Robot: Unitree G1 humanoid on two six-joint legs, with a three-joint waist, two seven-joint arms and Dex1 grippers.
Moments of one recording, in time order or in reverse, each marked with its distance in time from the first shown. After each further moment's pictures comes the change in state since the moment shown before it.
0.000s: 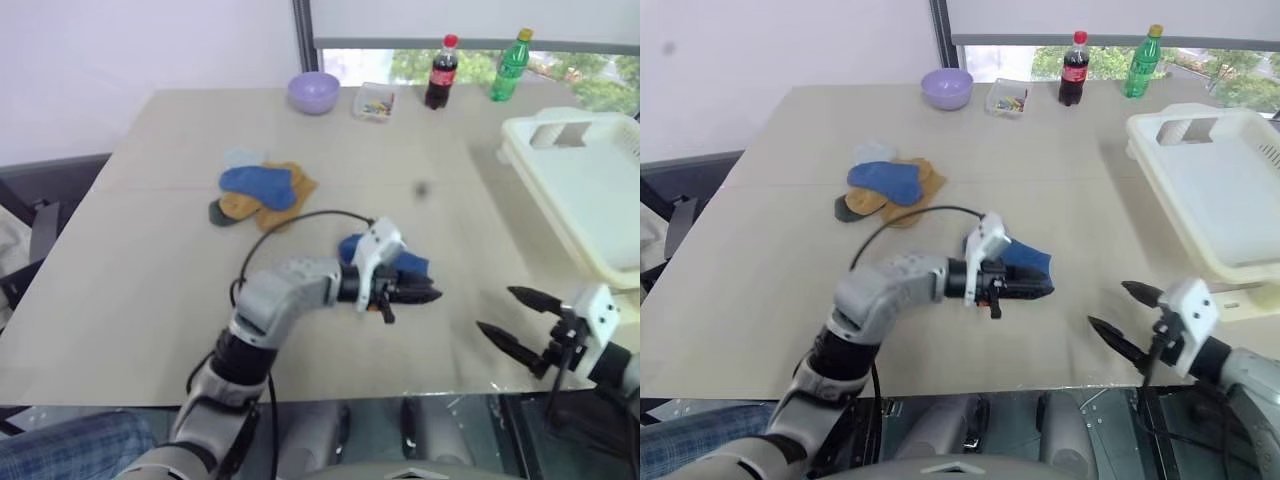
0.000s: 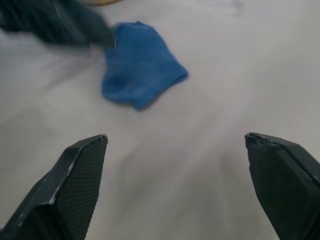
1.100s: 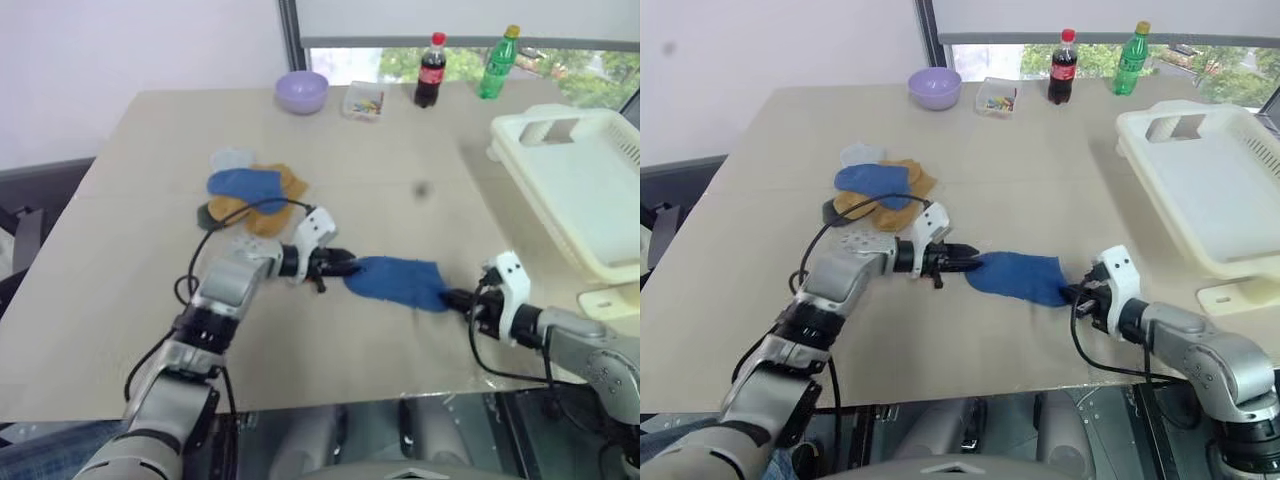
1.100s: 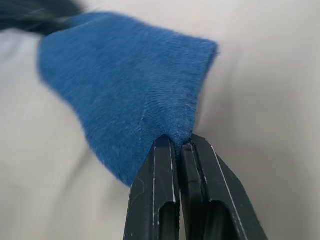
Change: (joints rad) left arm 0.033 0.263 -0.025 0.372 0.352 -0.459 -0.190; right arm -0.417 0.008 0.214 0.137 0.165 0.531 -0.341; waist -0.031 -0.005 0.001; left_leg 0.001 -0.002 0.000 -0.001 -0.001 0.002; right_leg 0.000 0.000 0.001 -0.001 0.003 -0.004
